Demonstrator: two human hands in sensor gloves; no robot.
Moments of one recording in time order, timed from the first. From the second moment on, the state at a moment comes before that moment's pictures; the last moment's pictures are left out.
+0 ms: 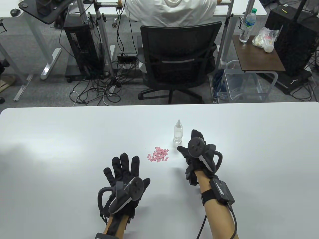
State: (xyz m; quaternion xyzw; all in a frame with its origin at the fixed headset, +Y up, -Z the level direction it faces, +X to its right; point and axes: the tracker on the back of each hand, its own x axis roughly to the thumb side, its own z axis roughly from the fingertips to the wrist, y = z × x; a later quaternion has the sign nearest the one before) left_hand -0.150 -0.719 -0.288 0.00 -0.03 -0.02 1.00; right_hand 0.117 -0.730 -0.428 -0.06 -0.08 0.98 0.18
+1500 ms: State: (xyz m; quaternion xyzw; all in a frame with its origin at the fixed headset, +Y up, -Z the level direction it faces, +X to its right) left_hand -0.137 -0.702 -0.270 0.14 -0.10 0.05 0.98; right_hand 0.167 -0.704 -0.301 0.15 0.00 0.96 0.25
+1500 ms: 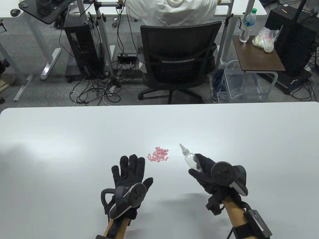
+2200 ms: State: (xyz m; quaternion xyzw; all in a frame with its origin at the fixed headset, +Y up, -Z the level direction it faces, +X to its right) left_hand -0.080 -0.705 -0.235 0.25 -0.33 -0.04 0.91; right_hand 0.154 -0.739 -0.283 0.32 0.15 0.91 0.24
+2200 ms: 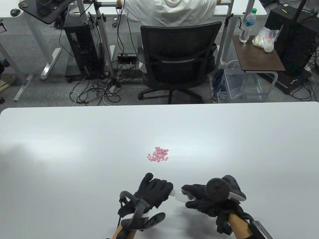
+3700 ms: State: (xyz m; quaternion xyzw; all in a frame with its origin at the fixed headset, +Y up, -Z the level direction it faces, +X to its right) left_hand -0.103 -0.712 -0.254 0.12 -0.27 0.15 0.94; right_hand 0.145 -0.739 -0.267 0.32 -0.03 0.94 0.13
